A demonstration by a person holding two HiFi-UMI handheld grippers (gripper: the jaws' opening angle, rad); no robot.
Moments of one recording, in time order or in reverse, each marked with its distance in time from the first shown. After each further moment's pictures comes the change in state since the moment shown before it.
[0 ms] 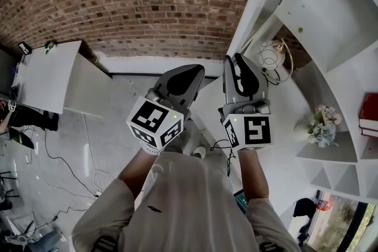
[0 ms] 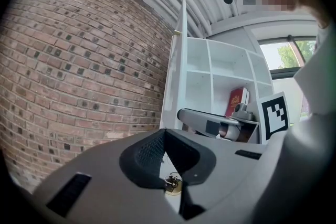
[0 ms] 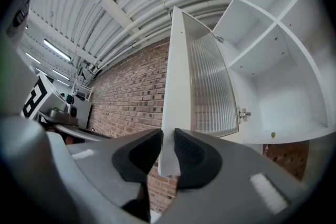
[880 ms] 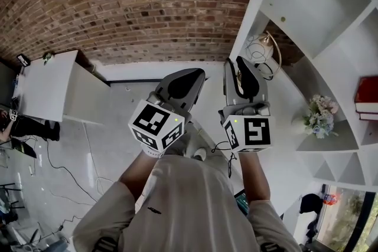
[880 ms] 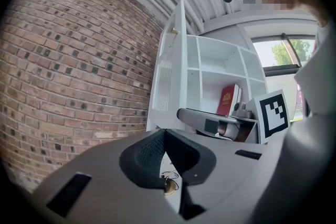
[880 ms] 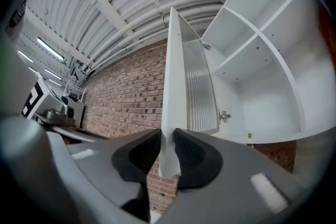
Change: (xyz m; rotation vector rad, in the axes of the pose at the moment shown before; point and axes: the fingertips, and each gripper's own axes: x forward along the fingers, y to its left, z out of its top) left arm 0.012 -0.053 -0.008 0.034 0.014 -0.054; right arm -0.049 -0.034 0.004 0.029 -0.016 -0.088
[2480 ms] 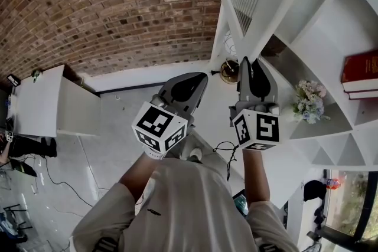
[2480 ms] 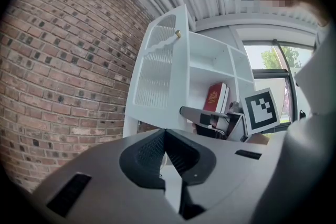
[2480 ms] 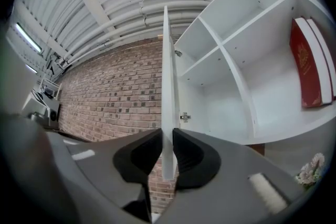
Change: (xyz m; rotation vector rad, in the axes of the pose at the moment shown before) left arm 0.036 -0.062 -0.011 -0.002 0.029 -0.144; right arm -0.058 -0.092 0.009 0.025 0.007 -0.260
